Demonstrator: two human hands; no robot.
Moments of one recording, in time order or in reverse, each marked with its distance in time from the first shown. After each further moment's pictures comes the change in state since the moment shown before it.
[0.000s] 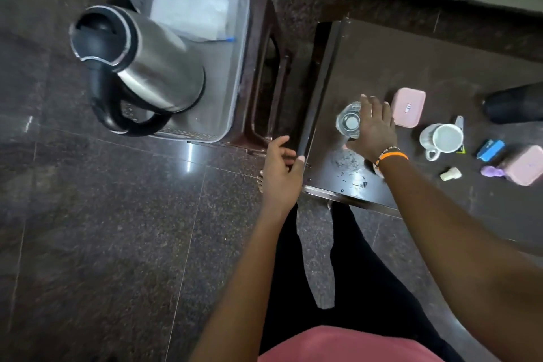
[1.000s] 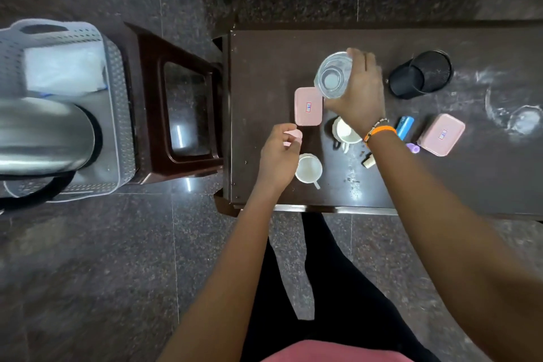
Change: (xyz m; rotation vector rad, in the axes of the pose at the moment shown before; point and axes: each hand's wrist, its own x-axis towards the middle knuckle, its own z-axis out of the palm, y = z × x) left_hand 0.022 0.066 0.199 0.207 -0.216 0.047; right_hand 0.026 0.152 -0.102 0.320 0.416 0.069
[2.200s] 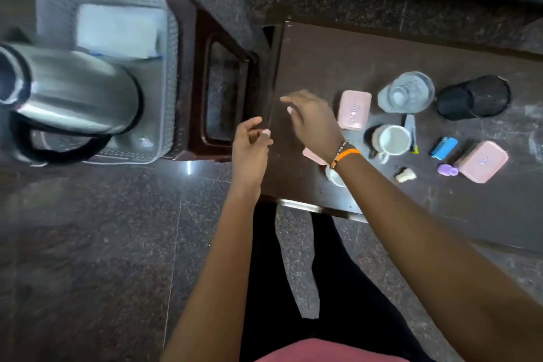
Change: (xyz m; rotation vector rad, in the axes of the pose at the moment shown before) left_hand -0.005 -0.044 -0.122 -0.438 0.300 -0.127; right_hand -0.054 -0.145 0.073 0.131 -0.377 -0.387
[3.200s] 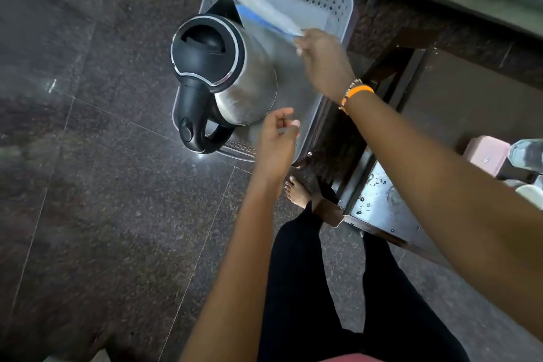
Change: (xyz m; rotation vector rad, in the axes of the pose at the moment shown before) left_hand 0.075 0.029 -0.195 -0.109 0.022 -0.002; right_hand 0.186 -0.182 0.123 -0.193 -0.046 -0.218
